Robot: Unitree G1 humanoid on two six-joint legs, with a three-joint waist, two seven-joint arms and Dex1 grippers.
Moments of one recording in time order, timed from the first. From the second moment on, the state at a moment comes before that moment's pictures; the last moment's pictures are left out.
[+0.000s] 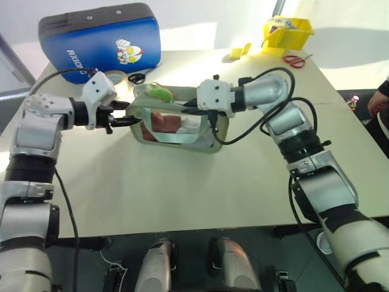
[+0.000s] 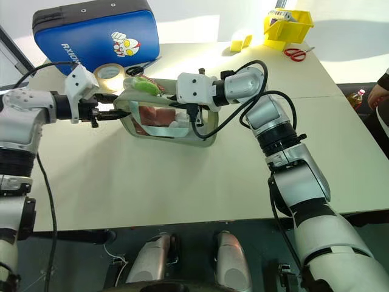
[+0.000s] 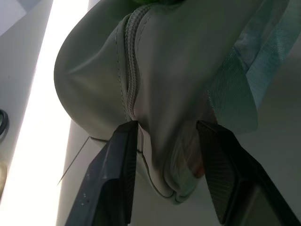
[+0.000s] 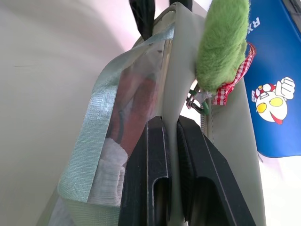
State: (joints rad) left arm -0.85 0.80 -0.06 0.43 -0.19 0.29 -1.17; right arm -1.14 -0.41 0.33 0.52 -0.06 -0.15 1.14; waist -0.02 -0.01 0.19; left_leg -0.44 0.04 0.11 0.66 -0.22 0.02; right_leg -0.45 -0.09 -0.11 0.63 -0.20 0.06
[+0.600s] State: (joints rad) left arm -0.85 0.80 -0.06 0.42 -0.20 0.30 -1.20; right arm -1.27 -0.38 0.23 0.54 0.05 0.07 1.17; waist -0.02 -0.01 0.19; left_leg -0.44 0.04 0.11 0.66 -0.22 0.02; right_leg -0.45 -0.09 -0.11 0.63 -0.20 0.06
